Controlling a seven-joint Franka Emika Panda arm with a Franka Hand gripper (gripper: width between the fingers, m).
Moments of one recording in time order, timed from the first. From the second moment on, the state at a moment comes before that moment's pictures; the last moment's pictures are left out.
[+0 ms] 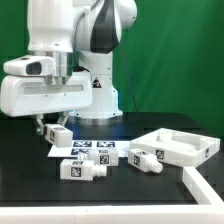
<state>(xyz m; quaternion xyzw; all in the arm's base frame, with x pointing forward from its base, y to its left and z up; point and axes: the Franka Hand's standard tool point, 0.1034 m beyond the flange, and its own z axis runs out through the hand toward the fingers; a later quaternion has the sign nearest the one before) 0.421 -0.119 0.068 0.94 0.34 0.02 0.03</state>
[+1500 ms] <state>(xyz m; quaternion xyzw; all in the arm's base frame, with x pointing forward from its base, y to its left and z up) 0.335 -0.186 0.009 0.96 0.27 -0.02 0.02</state>
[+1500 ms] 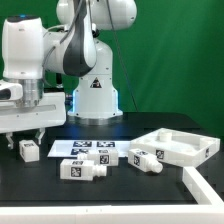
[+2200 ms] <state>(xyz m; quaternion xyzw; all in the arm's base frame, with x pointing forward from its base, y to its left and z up) 0.445 -0.052 0.075 0.98 0.20 -0.01 0.01</state>
